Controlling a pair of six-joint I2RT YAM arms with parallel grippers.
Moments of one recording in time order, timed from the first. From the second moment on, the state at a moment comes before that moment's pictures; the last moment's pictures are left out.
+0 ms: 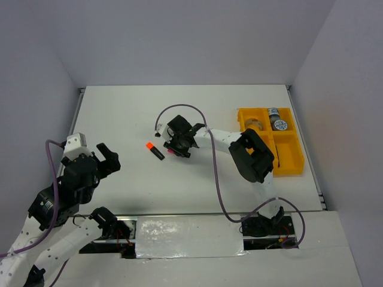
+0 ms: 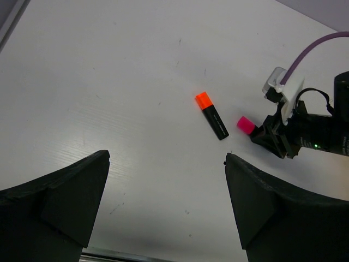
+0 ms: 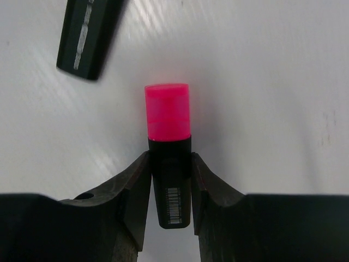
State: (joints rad) left arm -0.62 0.49 0.94 -0.98 -0.68 -0.68; right arm 0.79 2.10 1.50 -0.39 -0.11 -0.38
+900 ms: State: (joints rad) left arm -0.62 0.48 0.94 -0.95 -0.62 -0.63; right arm -0.24 1.26 0.82 -0.14 0.25 0.21
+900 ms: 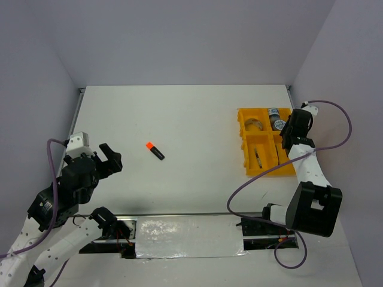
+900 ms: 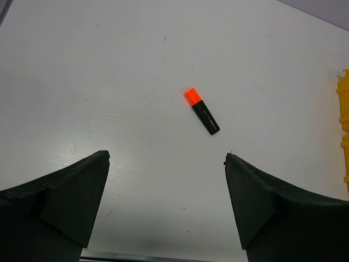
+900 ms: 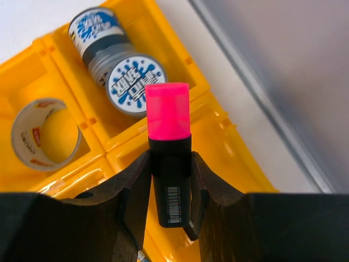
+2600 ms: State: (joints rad) left arm -0.61 0.37 0.96 -1.05 -0.77 -0.76; right arm 0.95 2.41 2.01 -0.47 0.20 0.14
